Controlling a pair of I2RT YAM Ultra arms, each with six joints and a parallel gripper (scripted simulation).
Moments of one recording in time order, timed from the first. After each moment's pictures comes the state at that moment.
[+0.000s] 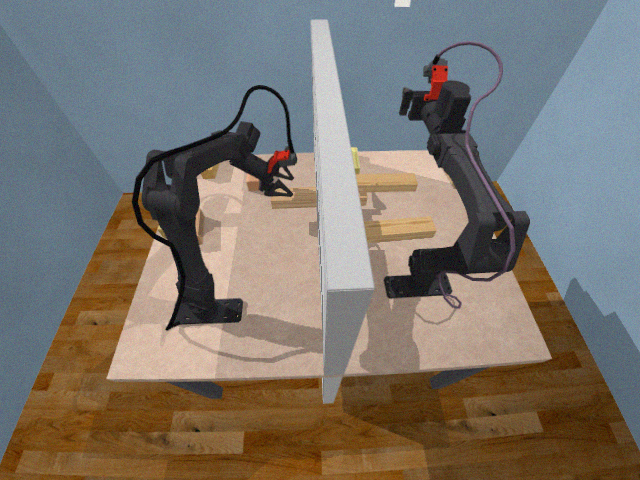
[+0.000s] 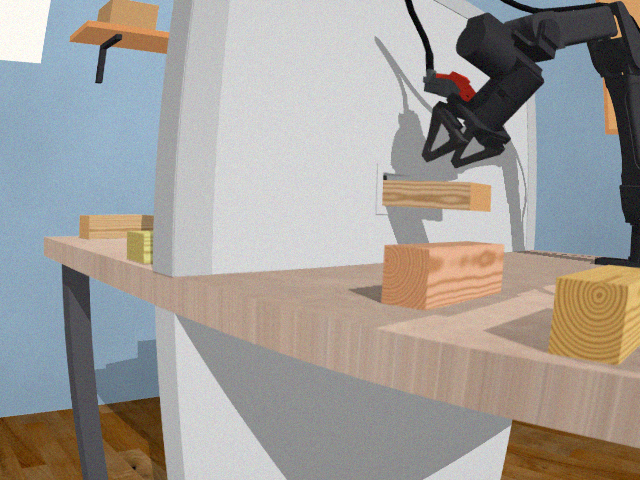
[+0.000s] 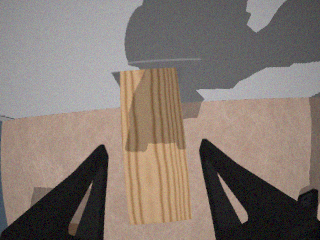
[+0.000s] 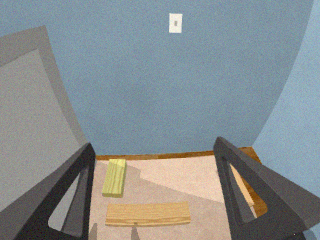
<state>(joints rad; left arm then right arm) -0.33 1.85 1.47 -0.84 0.81 1.14 0.00 1.05 1.05 0.00 0.00 0.00</state>
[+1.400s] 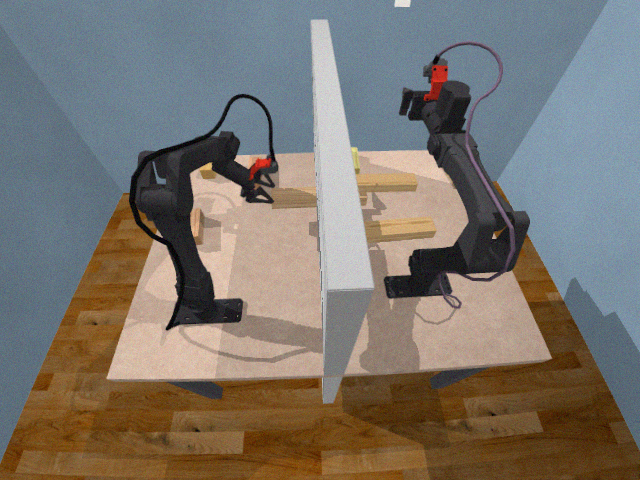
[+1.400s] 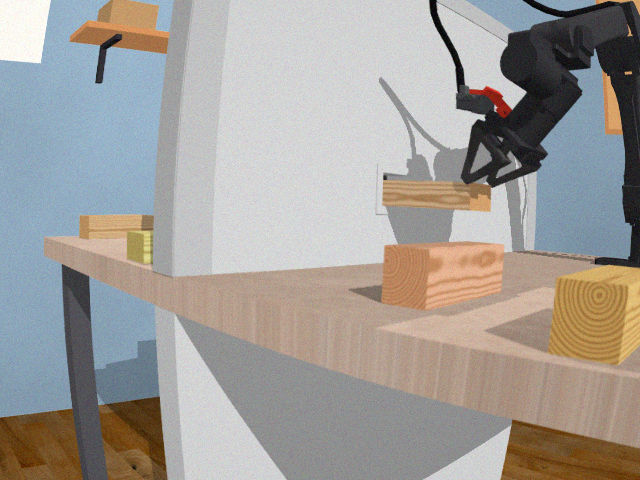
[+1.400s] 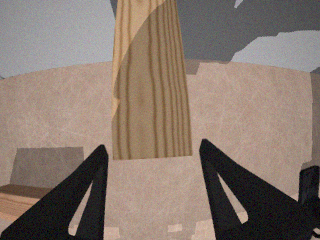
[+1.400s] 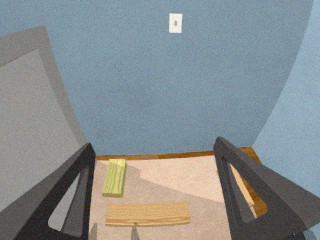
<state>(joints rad) -0.18 1.86 1.41 -0.96 0.79 1.34 0.00 1.05 1.05 0.00 0.00 0.00</state>
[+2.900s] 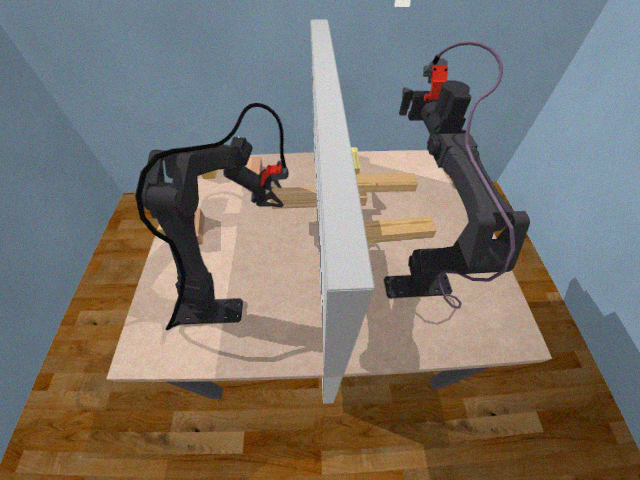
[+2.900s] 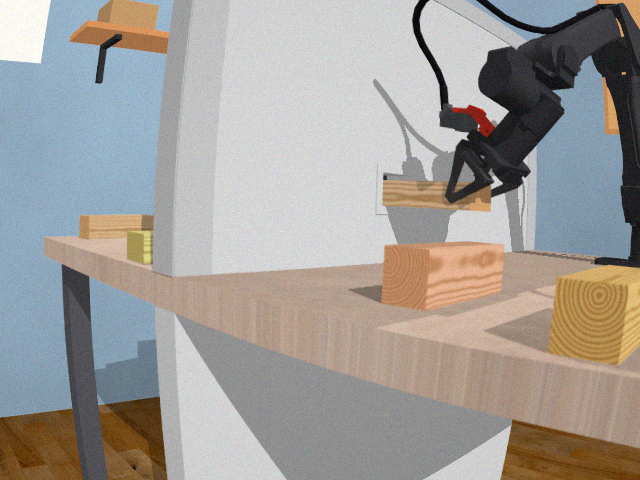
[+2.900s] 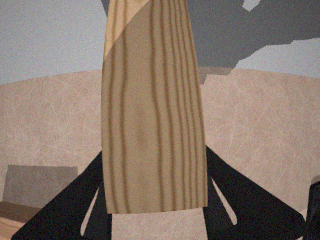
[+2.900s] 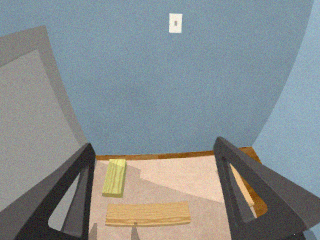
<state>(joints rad) -0.25 1.88 1.34 -0.78 0.77 1.23 0.00 1.05 1.05 0.00 0.00 0.00</state>
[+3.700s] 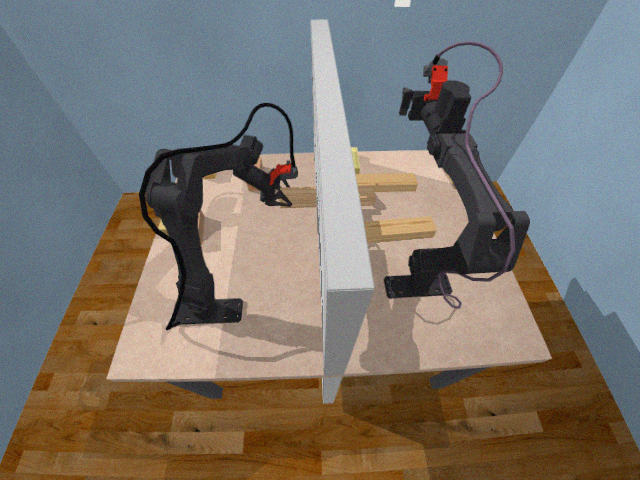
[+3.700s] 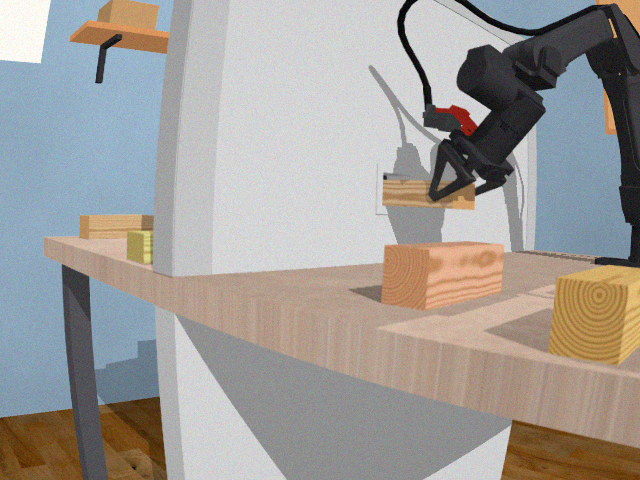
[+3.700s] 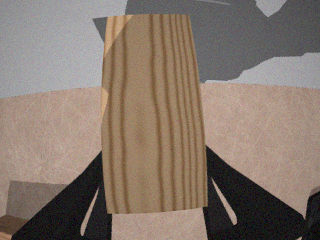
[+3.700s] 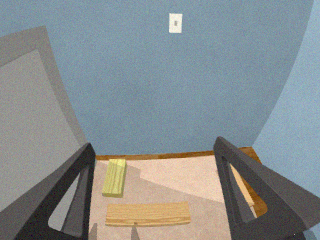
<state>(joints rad) -0.33 1.90 1.36 -0.73 0.75 1.13 0.00 1.05 1.05 0.00 0.00 0.00</state>
